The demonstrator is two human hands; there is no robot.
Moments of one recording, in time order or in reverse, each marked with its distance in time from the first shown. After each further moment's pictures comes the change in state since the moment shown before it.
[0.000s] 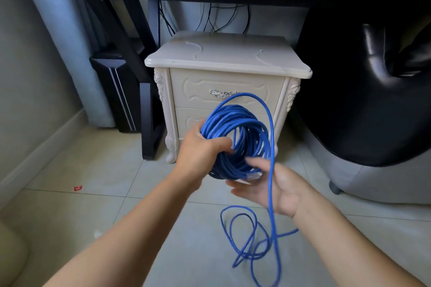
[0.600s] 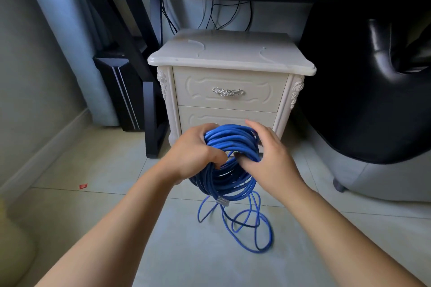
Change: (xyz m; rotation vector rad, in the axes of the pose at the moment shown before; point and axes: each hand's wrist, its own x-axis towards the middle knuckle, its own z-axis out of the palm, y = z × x) left_hand 0.001 0.012 -0.032 0.429 -0.266 0.011; right_hand 0.011 0.002 0.012 -1.066 0.284 -0.972
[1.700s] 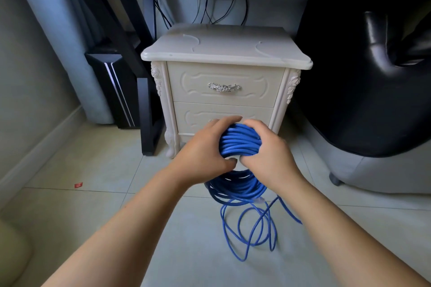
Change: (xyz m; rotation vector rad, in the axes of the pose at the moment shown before) left_hand 0.008 -0.008 0.024 0.411 0.016 0.283; right_hand 0.004 -0.011 -0.006 0.038 -0.030 0.126
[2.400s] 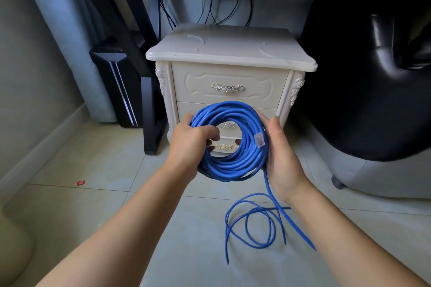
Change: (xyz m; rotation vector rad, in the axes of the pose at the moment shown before) left_hand 0.003 0.001 -0.010 -0.848 0.383 -0.539; right_hand 0.001 0.010 0.008 0.800 -0.147 0.138
